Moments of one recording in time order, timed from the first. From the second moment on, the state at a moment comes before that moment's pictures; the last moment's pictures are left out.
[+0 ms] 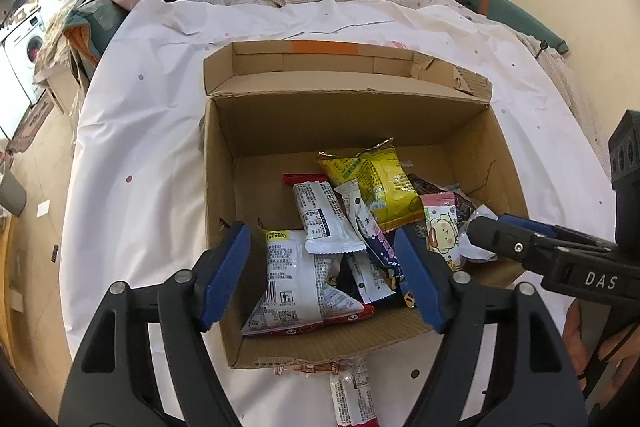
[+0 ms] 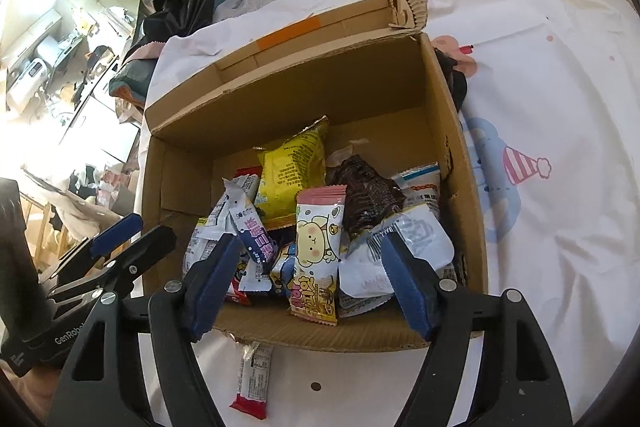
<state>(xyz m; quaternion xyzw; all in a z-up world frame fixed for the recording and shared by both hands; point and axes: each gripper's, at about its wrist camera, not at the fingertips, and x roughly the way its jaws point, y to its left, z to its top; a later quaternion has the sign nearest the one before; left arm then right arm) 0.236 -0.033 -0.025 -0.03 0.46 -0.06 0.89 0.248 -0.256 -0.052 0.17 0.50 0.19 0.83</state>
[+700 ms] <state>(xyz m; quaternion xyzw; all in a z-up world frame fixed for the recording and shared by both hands) 0.188 -0.016 -0.024 -0.03 0.47 -0.05 0.88 0.193 -0.254 -0.037 0.15 0.49 0.19 0.84</state>
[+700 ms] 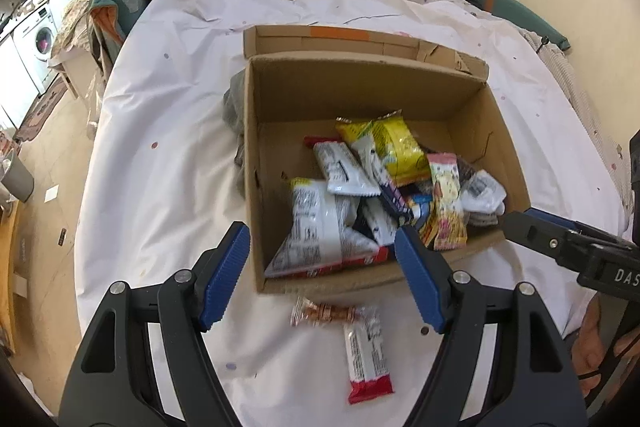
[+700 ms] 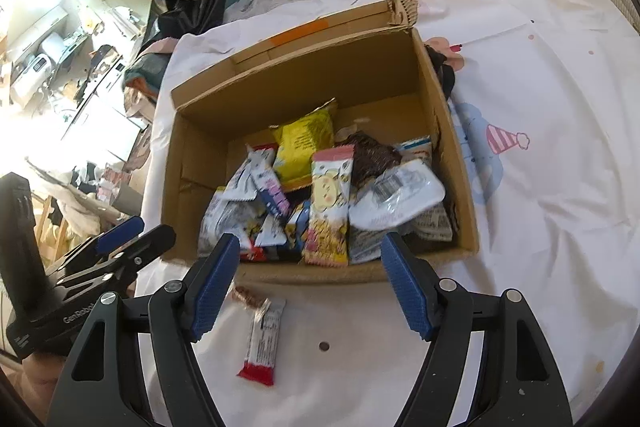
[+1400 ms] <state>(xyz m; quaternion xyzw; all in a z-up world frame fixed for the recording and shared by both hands) 0.154 0.040 -0.063 -0.14 0.54 0.06 0.83 0.141 -0.149 -0.136 0.00 0.62 0.20 0.76</state>
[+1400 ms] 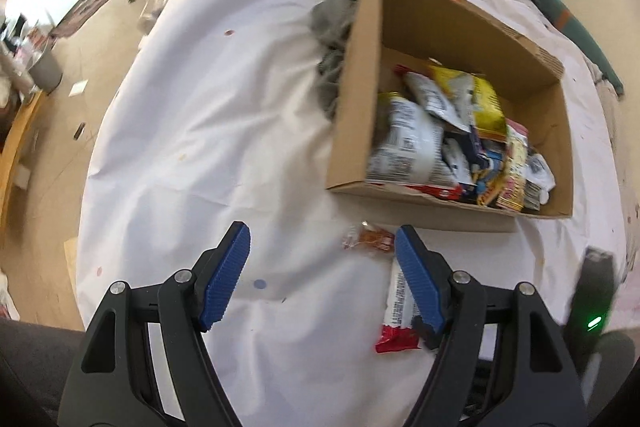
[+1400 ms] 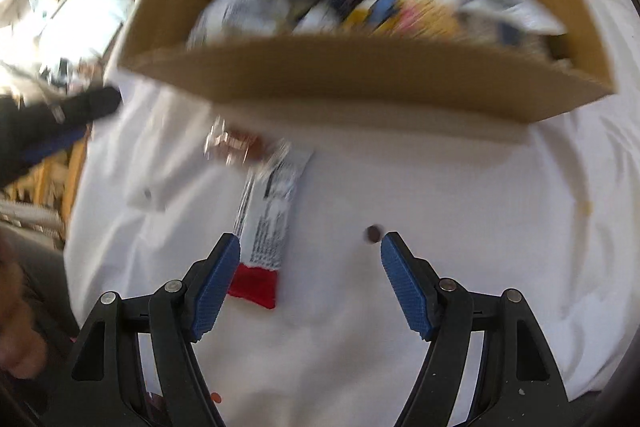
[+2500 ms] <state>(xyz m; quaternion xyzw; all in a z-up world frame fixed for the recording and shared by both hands) 0.160 0.025 -0.090 -0.13 0.57 0.04 0.81 0.122 -0.229 -0.092 0.16 0.57 0.24 0.77</state>
